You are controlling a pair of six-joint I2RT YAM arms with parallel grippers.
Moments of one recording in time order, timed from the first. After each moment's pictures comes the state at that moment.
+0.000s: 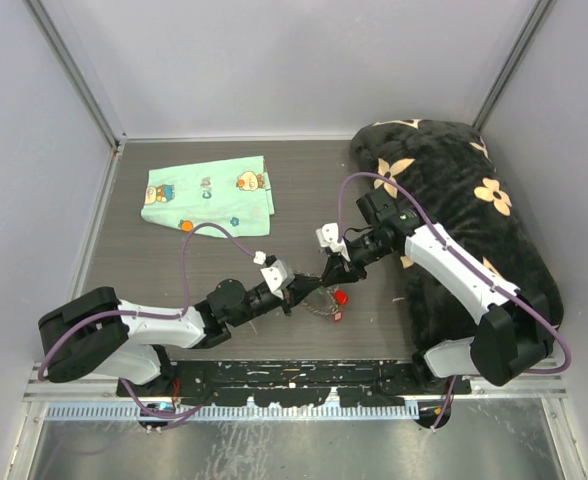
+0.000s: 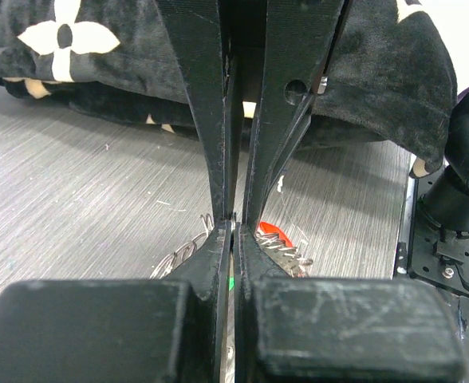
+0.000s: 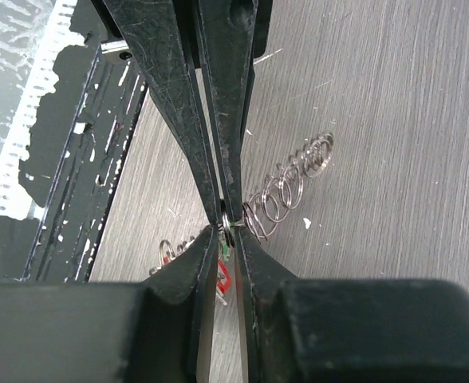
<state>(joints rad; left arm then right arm) -1.10 1.35 0.39 1.07 0.02 -0.05 0.47 1.36 1.08 -0.94 -0.99 -1.15</state>
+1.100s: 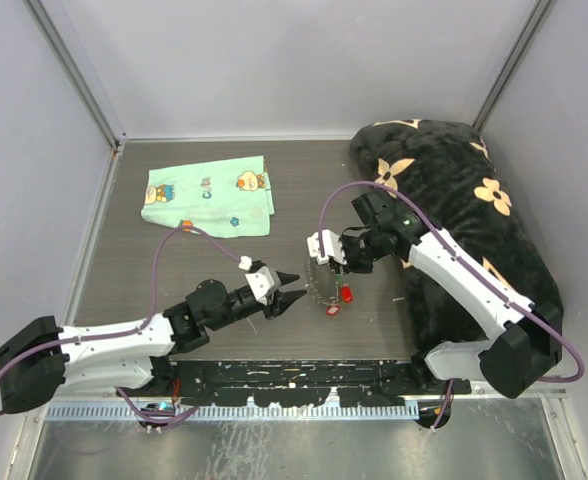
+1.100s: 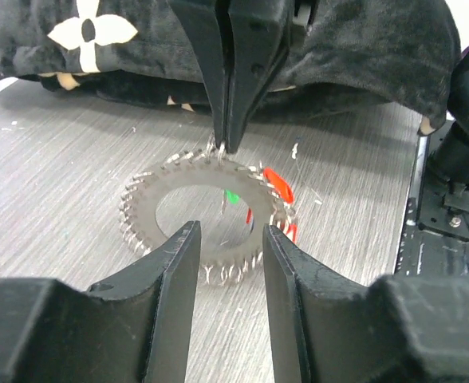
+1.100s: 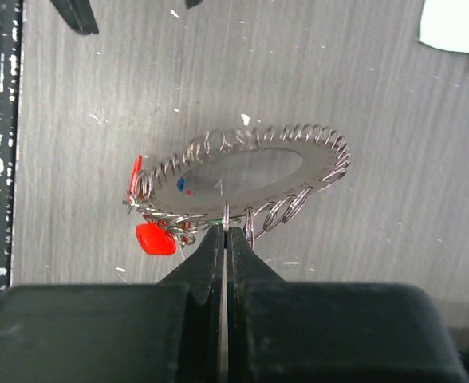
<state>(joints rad) -1.10 1.01 0.36 0.68 0.03 0.05 0.54 1.29 1.13 -0.95 -0.59 -1.12</state>
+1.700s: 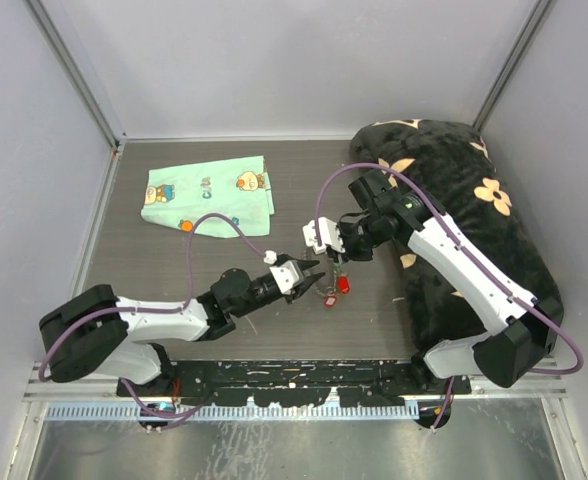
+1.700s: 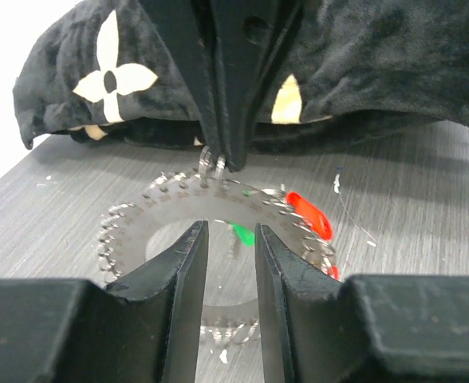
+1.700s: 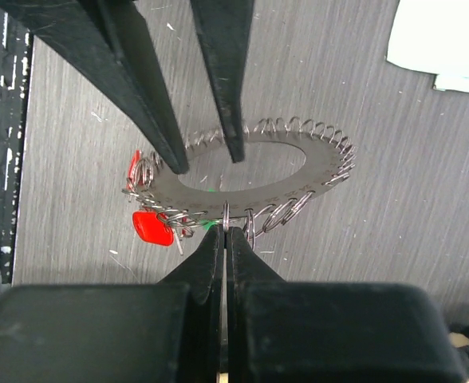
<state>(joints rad) -1.07 1.35 0.47 0.96 0.06 0.20 0.57 1.35 1.36 -1.11 -0.53 -1.15</state>
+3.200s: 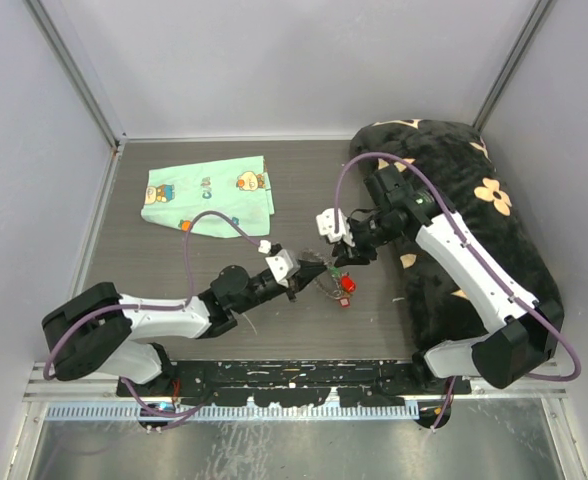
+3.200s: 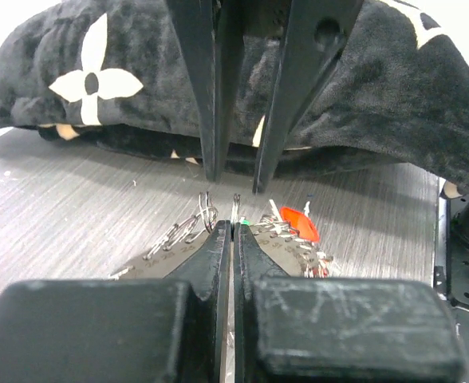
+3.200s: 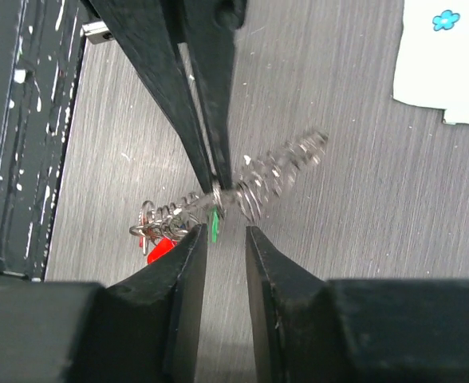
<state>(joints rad) -1.04 1.39 0.50 1.02 0.10 0.06 0.49 1.34 1.33 -1.14 -0.74 -1.18</state>
